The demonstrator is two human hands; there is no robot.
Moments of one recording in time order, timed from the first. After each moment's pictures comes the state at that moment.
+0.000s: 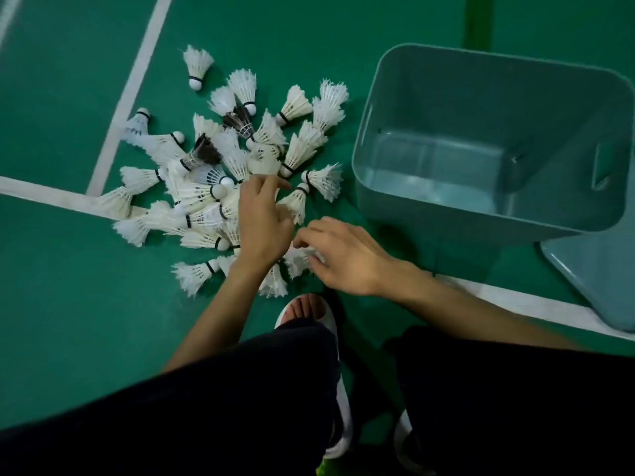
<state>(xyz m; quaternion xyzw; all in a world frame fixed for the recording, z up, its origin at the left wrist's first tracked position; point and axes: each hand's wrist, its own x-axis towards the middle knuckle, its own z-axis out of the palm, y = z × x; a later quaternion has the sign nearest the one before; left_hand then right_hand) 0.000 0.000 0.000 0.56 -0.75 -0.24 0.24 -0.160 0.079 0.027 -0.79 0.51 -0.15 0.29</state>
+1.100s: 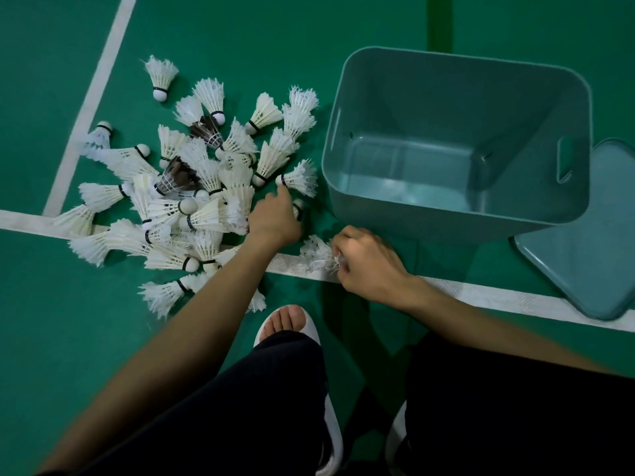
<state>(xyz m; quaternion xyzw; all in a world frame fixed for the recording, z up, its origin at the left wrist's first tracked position) -0.063 -0.036 -0.028 0.58 -0.76 -0.22 -0.18 -0.206 0.109 -0.001 -0.68 0.68 -0.08 0.27</state>
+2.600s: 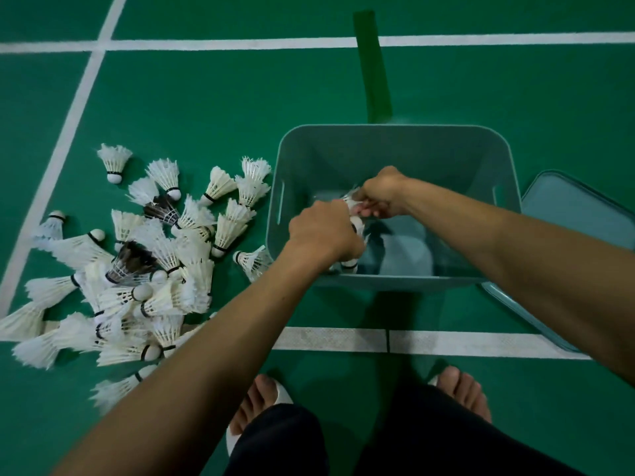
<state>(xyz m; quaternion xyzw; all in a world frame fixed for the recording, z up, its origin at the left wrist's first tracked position) -0.222 -0.028 0.084 0.49 -0.82 -0.26 -0.16 -0.371 -0.037 0.026 -0.19 0.81 -0.21 0.52</state>
